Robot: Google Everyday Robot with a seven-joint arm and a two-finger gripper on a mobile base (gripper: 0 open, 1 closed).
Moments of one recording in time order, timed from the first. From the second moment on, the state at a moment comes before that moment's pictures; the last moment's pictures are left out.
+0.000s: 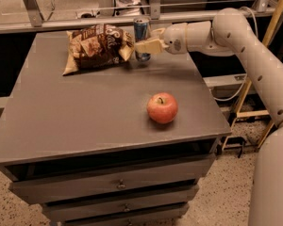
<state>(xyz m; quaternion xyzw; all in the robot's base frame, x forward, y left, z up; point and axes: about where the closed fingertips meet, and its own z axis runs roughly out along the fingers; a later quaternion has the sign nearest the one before) 0.745 -0.028 0.901 -0.45 0.65 0.35 0.51</state>
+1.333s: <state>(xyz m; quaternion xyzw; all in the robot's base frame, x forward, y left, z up) 0.677 -0.048 0.967 -0.44 0.66 0.33 0.52</state>
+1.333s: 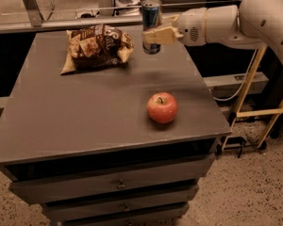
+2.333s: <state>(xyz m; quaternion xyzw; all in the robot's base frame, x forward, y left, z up) 0.641 -0.055 0.974 -0.48 0.62 0.39 0.48</state>
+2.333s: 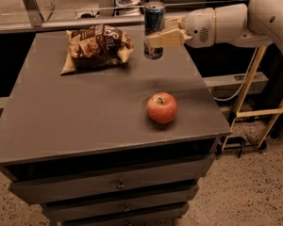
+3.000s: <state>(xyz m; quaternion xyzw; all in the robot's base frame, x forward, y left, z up) 0.624 -0.065 0.962 -0.48 0.63 0.37 0.49</state>
